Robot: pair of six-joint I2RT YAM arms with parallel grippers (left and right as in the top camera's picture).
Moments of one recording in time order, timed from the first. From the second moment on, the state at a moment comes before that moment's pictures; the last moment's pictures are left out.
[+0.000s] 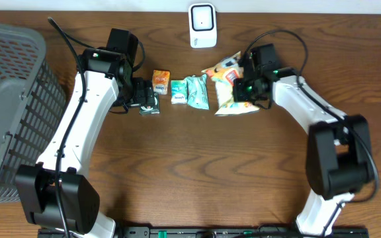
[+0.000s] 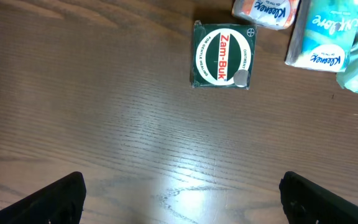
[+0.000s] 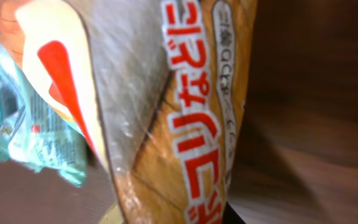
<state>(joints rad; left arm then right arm) -0.19 1.71 1.54 -1.23 -0.06 -0.33 0.25 1.94 1.35 -0.55 -0.21 0.20</state>
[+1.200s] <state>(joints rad) -0.19 1.71 1.54 -1.23 -0.06 -0.33 0.66 2.04 1.32 -0.68 0.91 0.04</state>
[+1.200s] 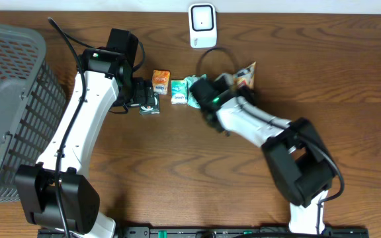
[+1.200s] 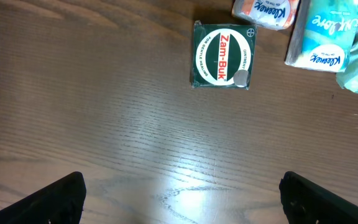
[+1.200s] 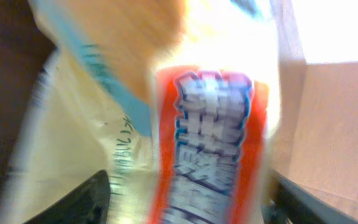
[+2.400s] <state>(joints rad) -0.19 1.71 1.54 -1.23 -0.06 -0.33 0.50 2.04 1.32 -0.54 0.47 -0.03</state>
